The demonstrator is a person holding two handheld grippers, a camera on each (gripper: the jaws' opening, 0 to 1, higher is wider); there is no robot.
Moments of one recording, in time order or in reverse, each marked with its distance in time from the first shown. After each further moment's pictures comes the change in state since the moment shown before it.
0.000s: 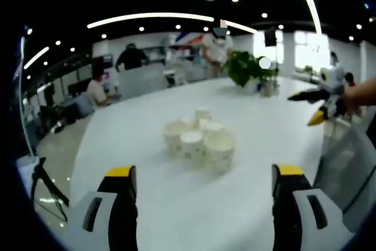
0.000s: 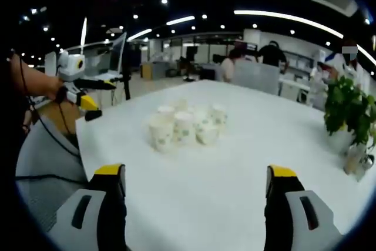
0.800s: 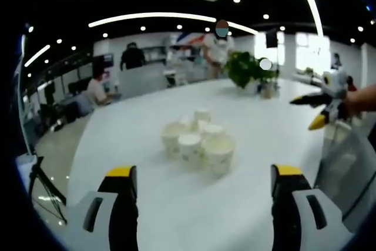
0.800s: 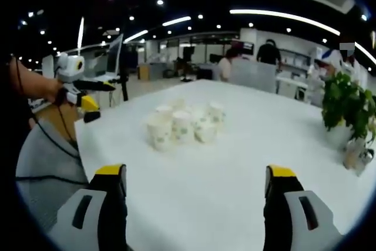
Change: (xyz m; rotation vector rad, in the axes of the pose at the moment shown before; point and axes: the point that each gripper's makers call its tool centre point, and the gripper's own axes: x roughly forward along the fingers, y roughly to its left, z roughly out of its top) left arm 0.008 -0.007 0.005 -0.014 -0.005 -0.005; right arm -0.004 0.001 -0.006 0.022 0.001 -0.013
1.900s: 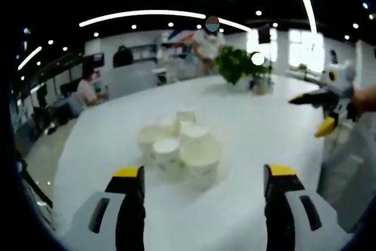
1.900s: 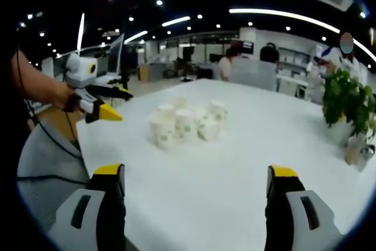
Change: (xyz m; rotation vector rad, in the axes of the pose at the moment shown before) left arm 0.058 -0.035 -0.003 0.014 0.019 -0.052; right arm -0.003 0.006 -0.006 0.019 -0.003 0.003
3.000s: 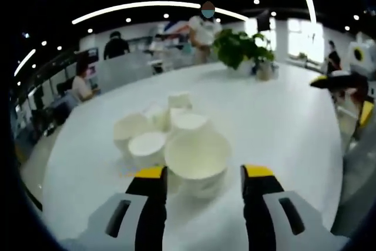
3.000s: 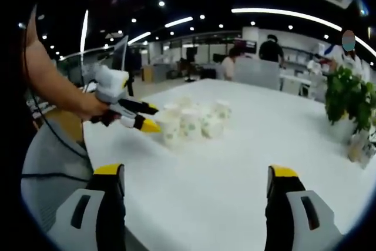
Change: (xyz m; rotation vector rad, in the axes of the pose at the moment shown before) left arm 0.073 0.003 -0.025 0.027 0.083 -0.002; right arm -0.009 0.004 -0.006 0.019 -0.001 0.031
